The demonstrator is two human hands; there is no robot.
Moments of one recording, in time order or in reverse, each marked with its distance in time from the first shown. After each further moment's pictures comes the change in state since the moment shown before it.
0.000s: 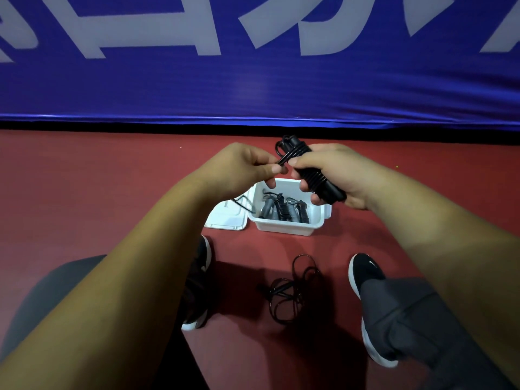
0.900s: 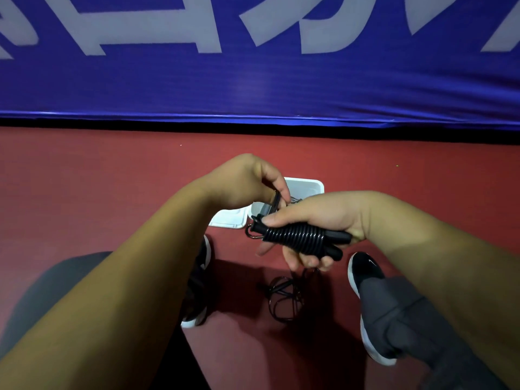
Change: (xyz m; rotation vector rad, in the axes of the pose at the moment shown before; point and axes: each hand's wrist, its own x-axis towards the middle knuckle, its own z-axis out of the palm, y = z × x) left_hand -0.003 -0.003 0.012 0.095 -0.186 0.071; right_hand -0.031 0.017 0.030 -0.166 -0.696 0.445
